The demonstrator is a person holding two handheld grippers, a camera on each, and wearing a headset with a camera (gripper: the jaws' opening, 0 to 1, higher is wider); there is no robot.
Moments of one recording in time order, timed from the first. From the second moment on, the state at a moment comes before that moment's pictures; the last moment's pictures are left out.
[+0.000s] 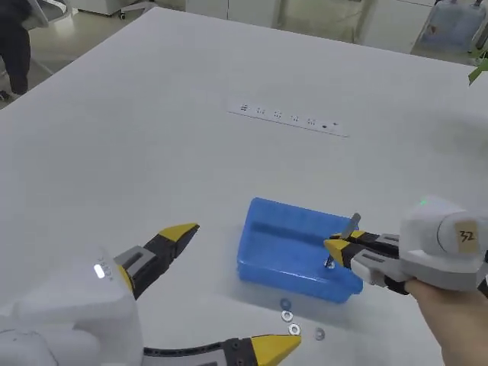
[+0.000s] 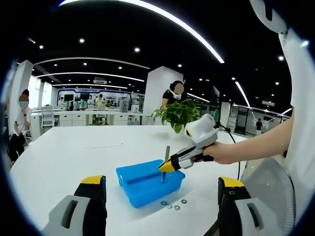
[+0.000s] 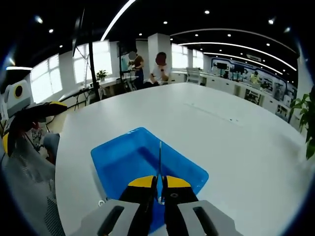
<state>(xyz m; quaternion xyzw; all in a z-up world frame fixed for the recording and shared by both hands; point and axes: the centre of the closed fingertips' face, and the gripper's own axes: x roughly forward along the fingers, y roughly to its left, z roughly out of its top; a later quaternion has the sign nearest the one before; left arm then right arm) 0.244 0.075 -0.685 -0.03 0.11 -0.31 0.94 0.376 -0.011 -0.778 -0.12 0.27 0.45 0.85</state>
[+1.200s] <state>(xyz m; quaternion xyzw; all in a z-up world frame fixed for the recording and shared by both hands) 0.242 0.073 -0.690 -0.03 0.12 -0.32 0.94 0.300 -0.002 -0.720 -0.02 0.21 0.50 0.84</state>
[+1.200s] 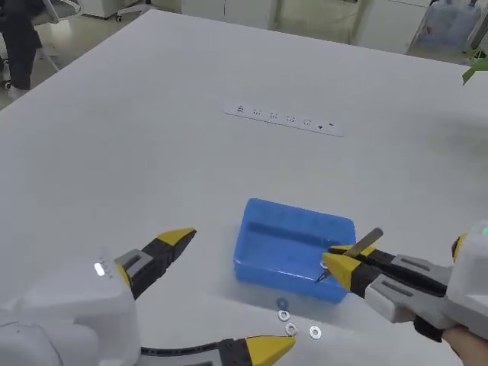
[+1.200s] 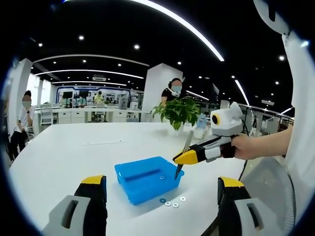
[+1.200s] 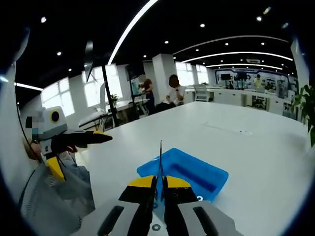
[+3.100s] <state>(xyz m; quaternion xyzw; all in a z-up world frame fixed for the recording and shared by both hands) 0.241 0.071 -0.693 -0.03 0.13 -0.32 0.94 0.269 -0.013 -0.750 -0.04 0.25 0.53 0.81</state>
